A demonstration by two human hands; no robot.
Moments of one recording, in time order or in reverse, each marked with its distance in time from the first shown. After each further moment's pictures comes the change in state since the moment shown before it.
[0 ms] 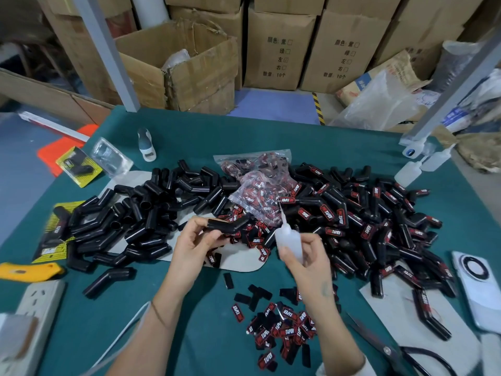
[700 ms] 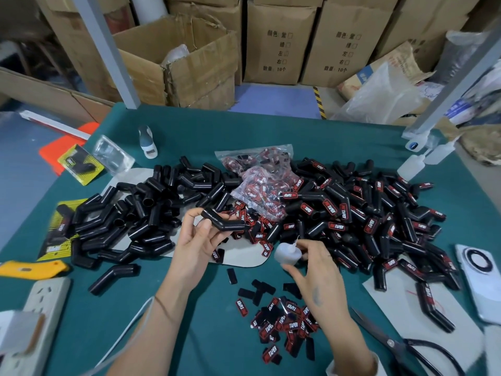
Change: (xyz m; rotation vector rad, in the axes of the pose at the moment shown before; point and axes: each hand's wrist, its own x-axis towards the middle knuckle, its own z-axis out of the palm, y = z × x) left_hand 0.005 -0.009 -0.004 -0.421 -0.108 -0.004; right_hand -0.011 0.021 -0.017 -0.807 0.022 -0.252
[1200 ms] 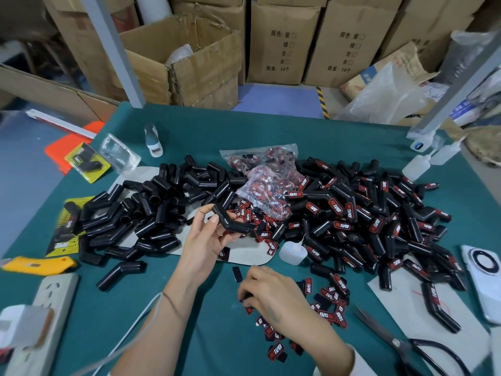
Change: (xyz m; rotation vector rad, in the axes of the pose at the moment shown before) left_hand 0.003 0.004 0.010 -0.112 0.087 -0.140; right_hand -0.010 -0.055 0.040 -0.096 -0.586 -0.416
